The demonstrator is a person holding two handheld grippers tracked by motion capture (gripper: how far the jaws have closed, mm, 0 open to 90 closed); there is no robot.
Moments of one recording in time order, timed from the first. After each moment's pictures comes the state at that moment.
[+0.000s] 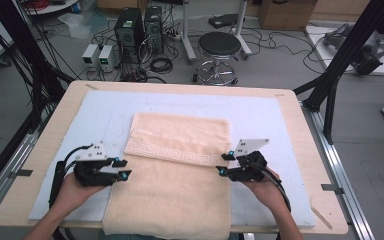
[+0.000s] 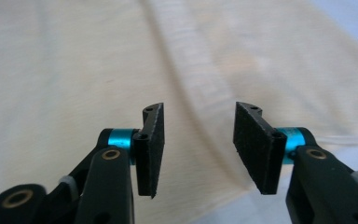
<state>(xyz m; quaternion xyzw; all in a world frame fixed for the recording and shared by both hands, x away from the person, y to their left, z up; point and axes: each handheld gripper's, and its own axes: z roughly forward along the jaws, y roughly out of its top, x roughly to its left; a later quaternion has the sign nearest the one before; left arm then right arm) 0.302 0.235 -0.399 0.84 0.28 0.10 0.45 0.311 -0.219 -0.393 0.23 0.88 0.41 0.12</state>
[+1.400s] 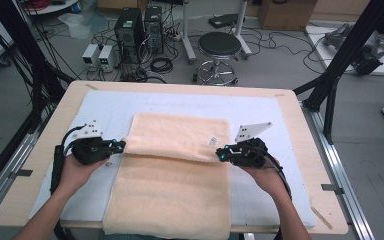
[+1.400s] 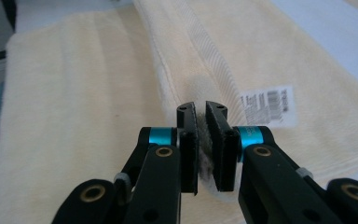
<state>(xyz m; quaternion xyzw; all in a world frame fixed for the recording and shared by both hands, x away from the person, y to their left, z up) 0.317 0.251 -0.379 0.82 0.30 0.16 0.46 0.327 -0.216 -0.364 0.20 0.88 0.43 0.08</state>
